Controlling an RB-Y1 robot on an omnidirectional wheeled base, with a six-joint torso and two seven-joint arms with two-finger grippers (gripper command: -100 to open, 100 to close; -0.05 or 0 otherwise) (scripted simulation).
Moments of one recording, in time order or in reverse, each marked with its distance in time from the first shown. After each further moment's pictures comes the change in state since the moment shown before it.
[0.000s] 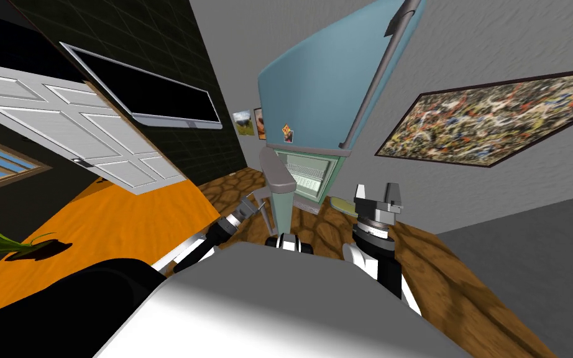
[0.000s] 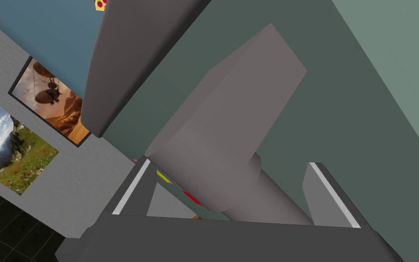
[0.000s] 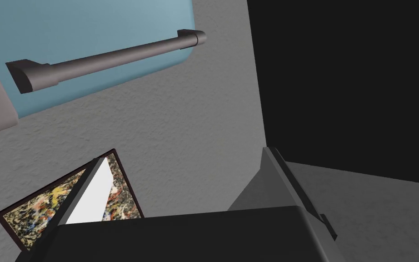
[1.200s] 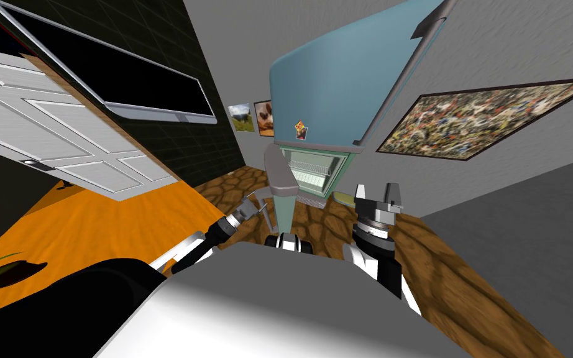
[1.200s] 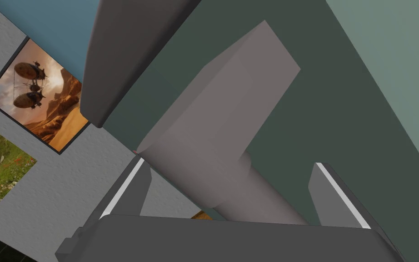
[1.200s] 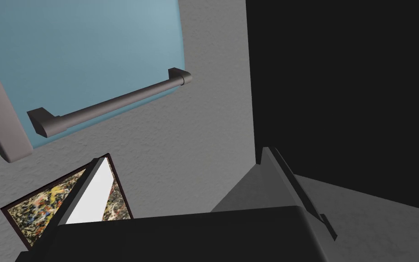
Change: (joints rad) left arm -0.007 0.058 -0.002 0.006 -0.013 -0.051 0.033; right arm 0.000 0.001 0.000 0.000 0.000 0.000 0.000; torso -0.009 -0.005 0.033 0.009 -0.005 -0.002
